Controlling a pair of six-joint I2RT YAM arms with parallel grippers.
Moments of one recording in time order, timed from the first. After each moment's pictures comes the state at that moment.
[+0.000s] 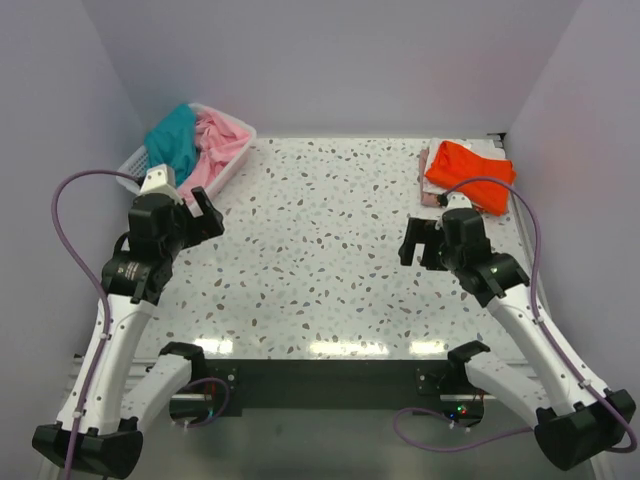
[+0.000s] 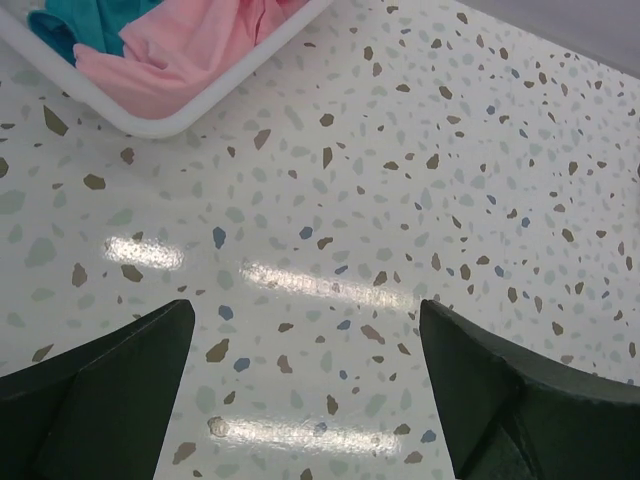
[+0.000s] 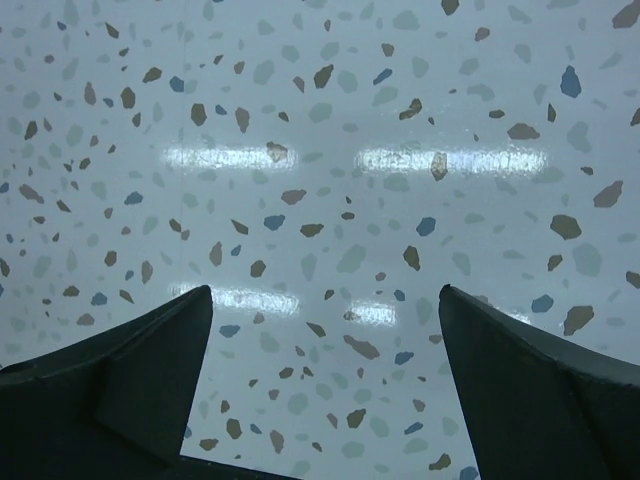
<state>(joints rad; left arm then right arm) -0.15 0.84 1.00 -0.68 -0.13 -0.43 0.38 0.89 0.87 -0.69 0.11 0.40</state>
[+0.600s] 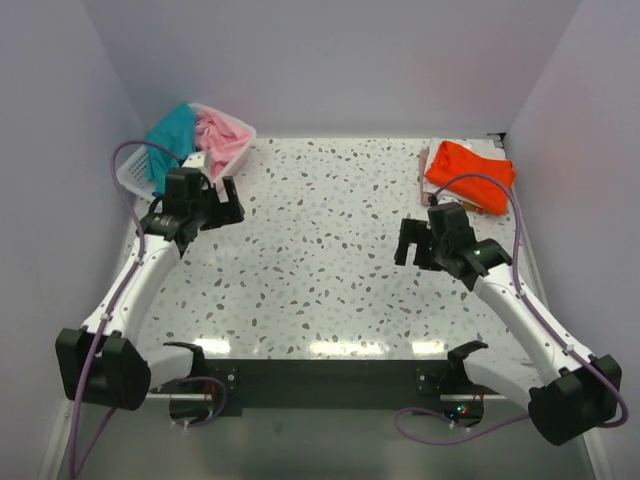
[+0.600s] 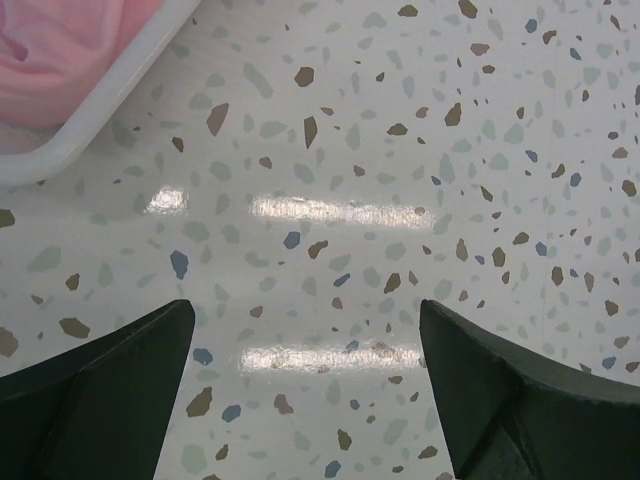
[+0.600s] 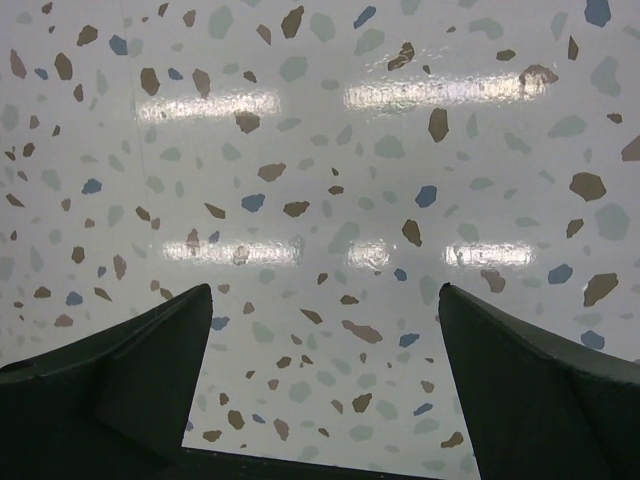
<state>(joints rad) -0.14 1.18 1.00 -0.51 -0.02 -0.34 0.38 1.03 0.88 -0.73 0.11 0.46</state>
